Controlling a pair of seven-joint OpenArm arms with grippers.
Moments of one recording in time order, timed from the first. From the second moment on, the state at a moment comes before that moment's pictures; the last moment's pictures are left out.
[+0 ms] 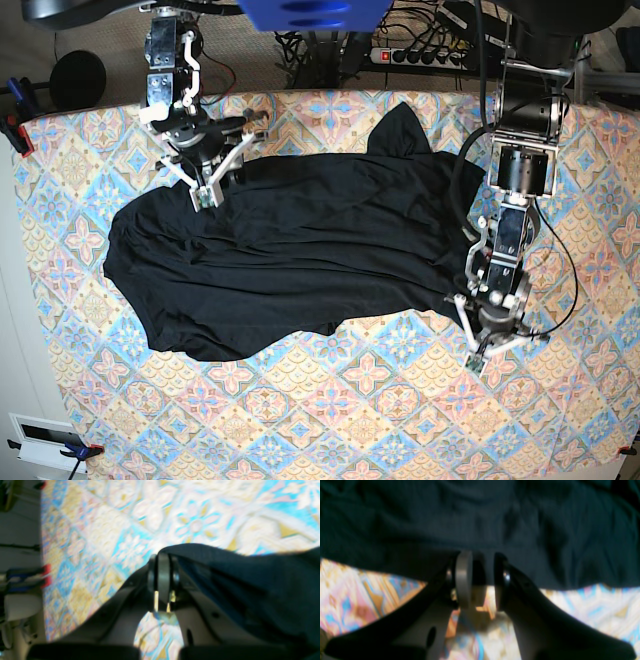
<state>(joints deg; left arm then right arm) -28.4 -16.7 10.2 63.8 12.6 -5.7 44.3 -20.3 2.8 3.7 106.5 7.3 17.4 -46.0</state>
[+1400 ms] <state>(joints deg) 3.2 -9.1 10.2 103.6 -10.5 -14.5 63.3 -14.6 5.7 -5.6 110.4 7.0 17.3 -46.2</state>
